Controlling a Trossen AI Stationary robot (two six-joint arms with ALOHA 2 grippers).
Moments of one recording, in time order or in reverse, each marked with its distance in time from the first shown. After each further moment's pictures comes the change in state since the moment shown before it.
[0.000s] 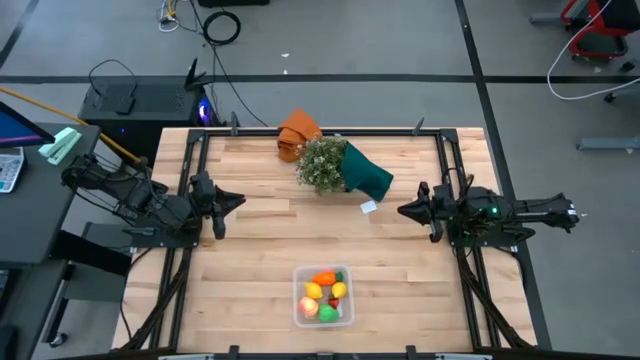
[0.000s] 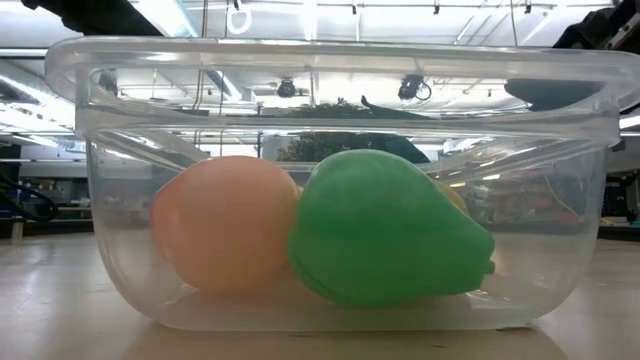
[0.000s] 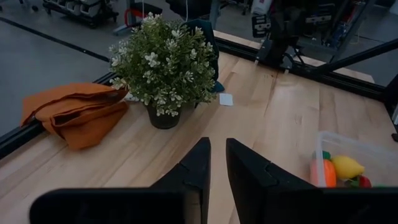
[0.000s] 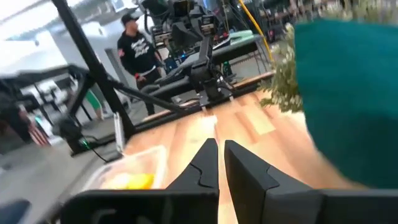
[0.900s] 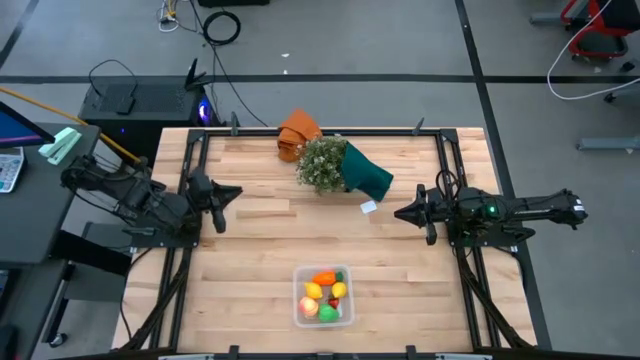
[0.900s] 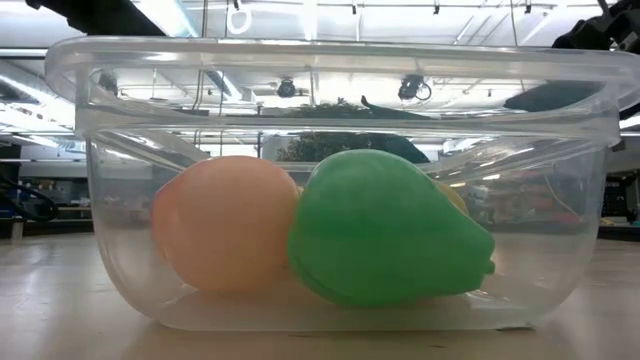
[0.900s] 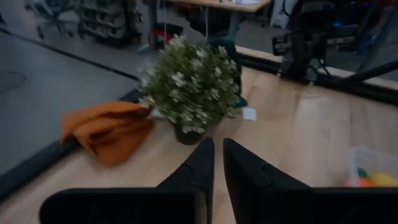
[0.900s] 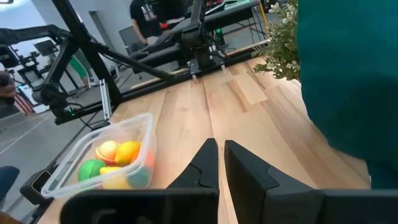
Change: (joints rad) left arm 0.012 -0.014 0.000 0.015 -0.103 0.074; right arm 0.000 0.128 0.028 -0.036 -0.013 -0.044
